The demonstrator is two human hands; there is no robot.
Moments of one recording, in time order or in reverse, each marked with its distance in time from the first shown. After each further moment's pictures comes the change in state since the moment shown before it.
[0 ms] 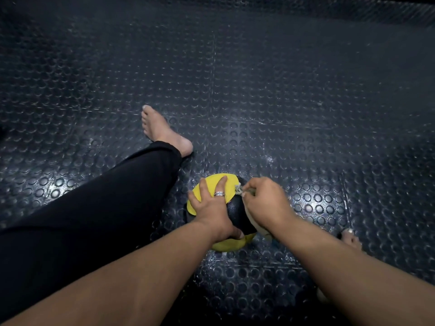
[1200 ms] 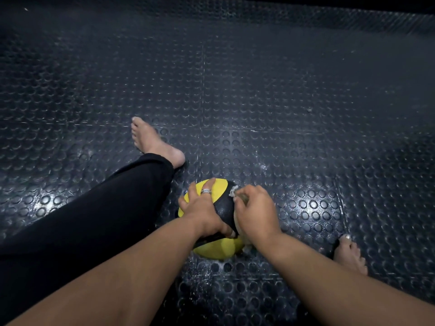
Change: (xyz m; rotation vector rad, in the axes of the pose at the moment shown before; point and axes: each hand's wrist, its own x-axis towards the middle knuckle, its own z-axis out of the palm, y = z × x) left_hand 0.019 0.000 -0.027 -0.088 -0.014 -0.011; right_hand -0.001 0.000 0.022 0.166 0.191 0.040
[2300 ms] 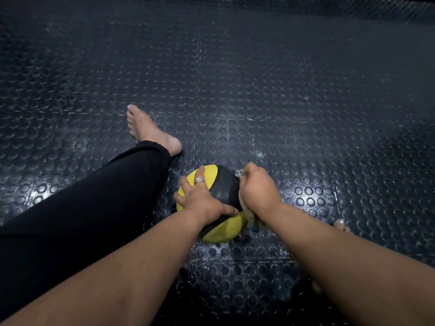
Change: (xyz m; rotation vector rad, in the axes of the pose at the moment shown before) left_hand -0.006 -0.001 0.015 -0.162 0.121 -0.102; right_hand 0.020 0.010 -0.010 -0.225 -0.092 -0.077
